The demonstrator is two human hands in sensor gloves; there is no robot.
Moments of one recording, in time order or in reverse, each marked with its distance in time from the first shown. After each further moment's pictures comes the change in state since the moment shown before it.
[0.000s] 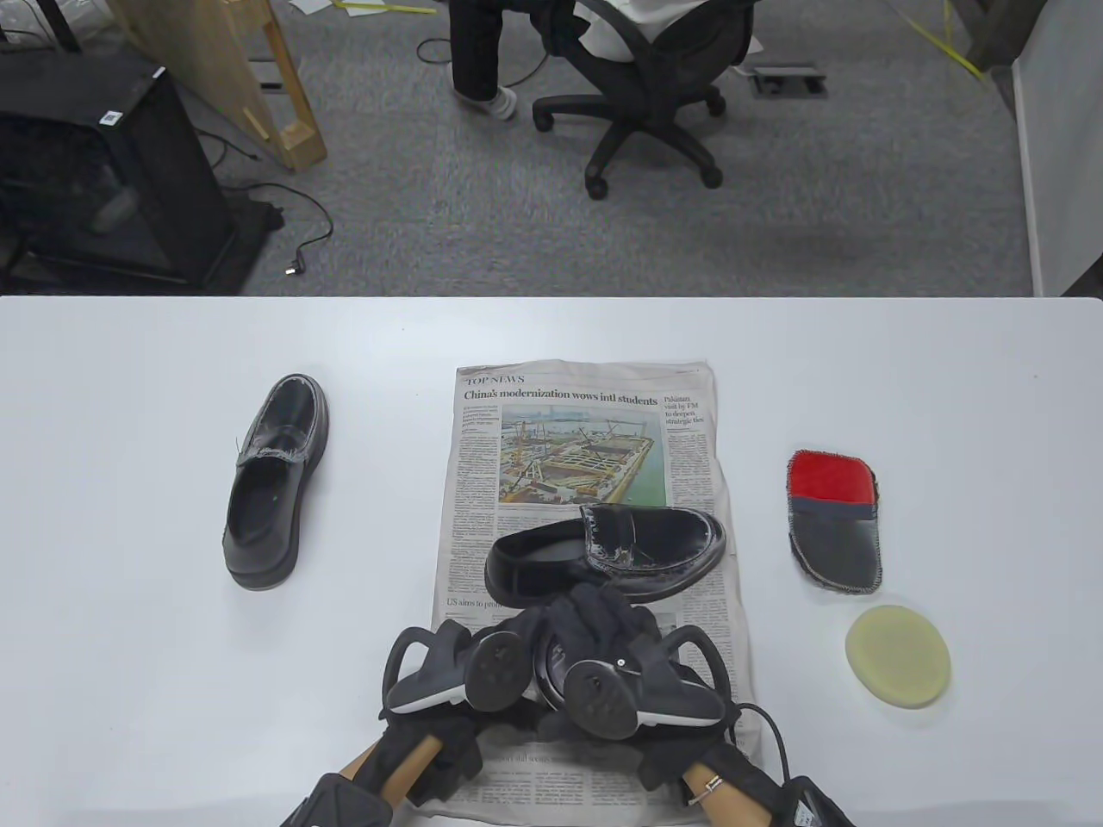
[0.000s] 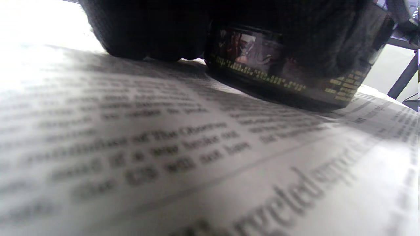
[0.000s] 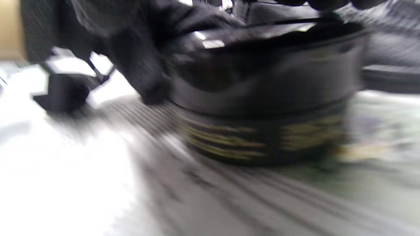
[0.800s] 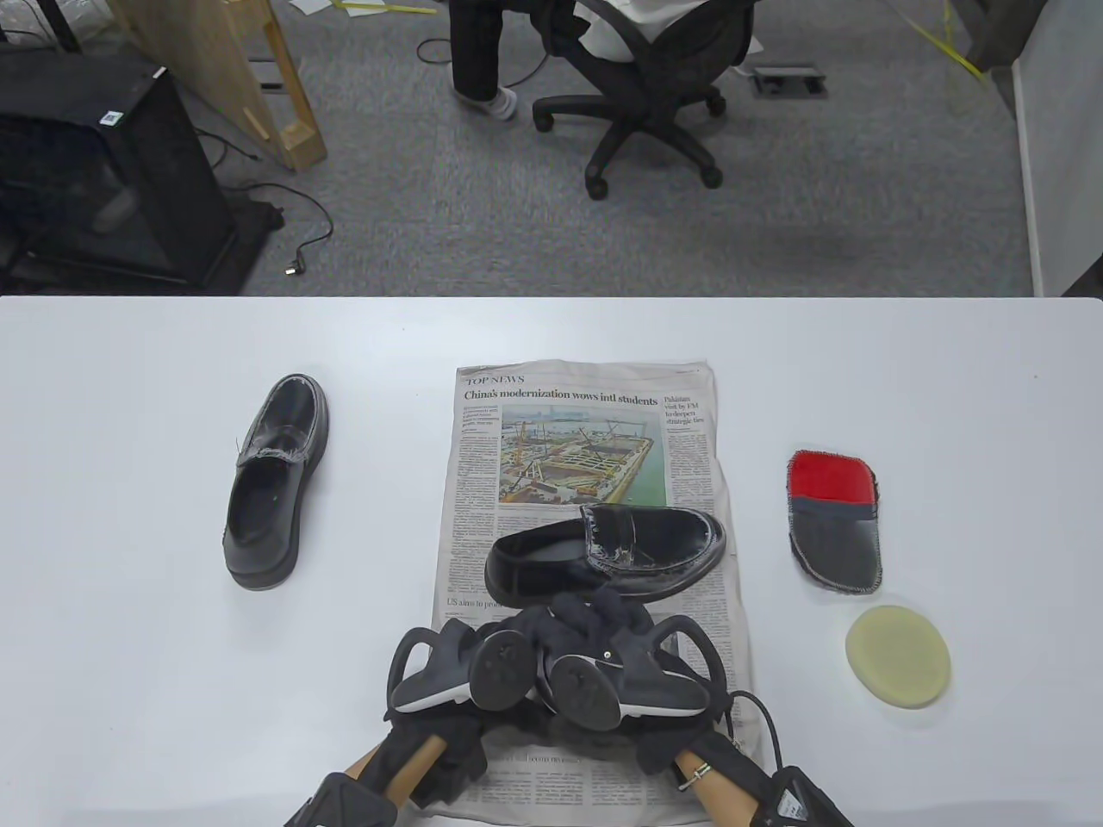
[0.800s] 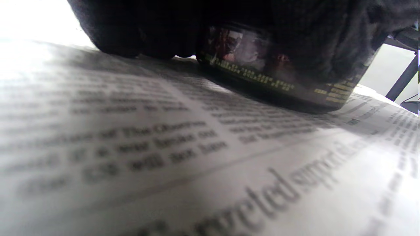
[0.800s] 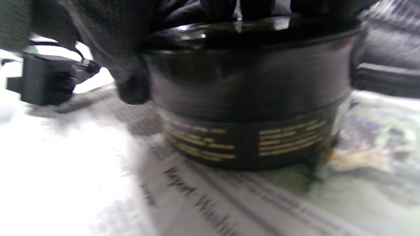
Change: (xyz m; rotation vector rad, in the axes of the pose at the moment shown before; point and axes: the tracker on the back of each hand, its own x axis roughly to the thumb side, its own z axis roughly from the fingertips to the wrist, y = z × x) left_hand 0.003 0.000 -0.001 -0.015 0.004 0.006; right_hand -0.006 -0.005 -0.008 -0.012 -0.073 -0.145
